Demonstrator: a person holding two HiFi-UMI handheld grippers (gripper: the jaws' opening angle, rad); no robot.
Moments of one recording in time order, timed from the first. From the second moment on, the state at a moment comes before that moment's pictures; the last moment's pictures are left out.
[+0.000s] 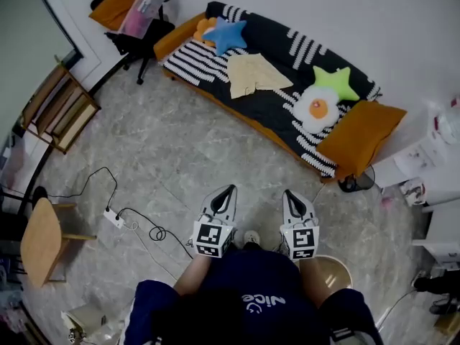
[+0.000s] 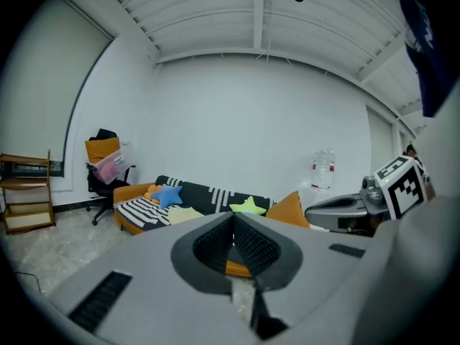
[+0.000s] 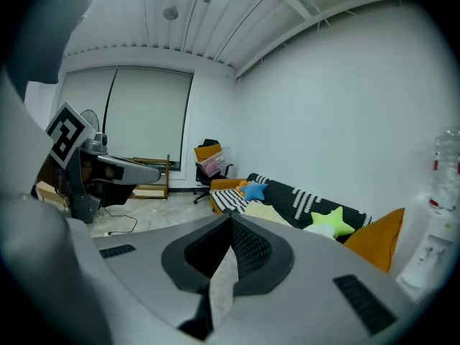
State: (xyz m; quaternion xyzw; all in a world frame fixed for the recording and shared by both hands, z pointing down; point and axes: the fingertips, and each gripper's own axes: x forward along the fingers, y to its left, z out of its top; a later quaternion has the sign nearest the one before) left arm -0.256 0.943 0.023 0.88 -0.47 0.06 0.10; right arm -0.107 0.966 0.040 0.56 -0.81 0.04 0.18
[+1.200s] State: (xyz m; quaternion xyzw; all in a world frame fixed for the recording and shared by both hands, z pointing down) left arm -0.302 0.892 0.066 0.88 -0.44 0.08 0.17; right arm -0.124 0.909 0.065 0.57 -0.80 0.07 0.19
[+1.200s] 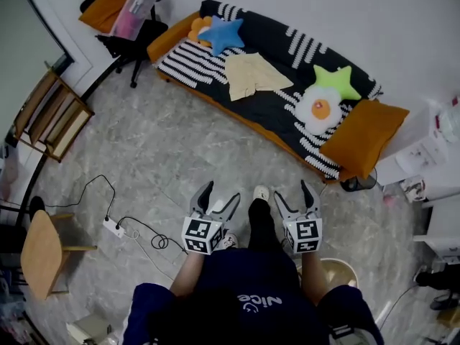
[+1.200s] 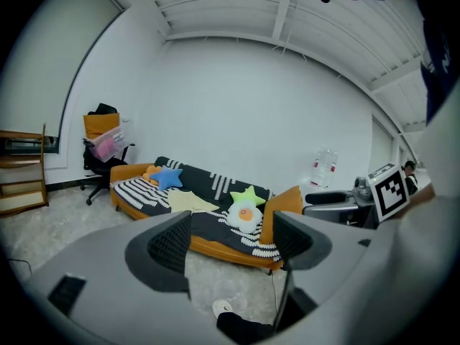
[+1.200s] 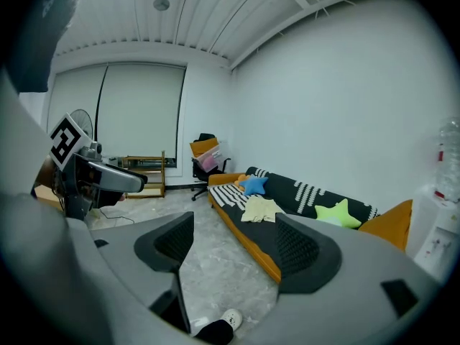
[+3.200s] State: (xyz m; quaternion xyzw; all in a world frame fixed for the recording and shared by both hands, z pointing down) left arm -0.226 0.378 0.085 0.88 -0.42 0.12 0.20; right arm -0.096 0.426 0.102 0.51 -0.82 0.14 0.23
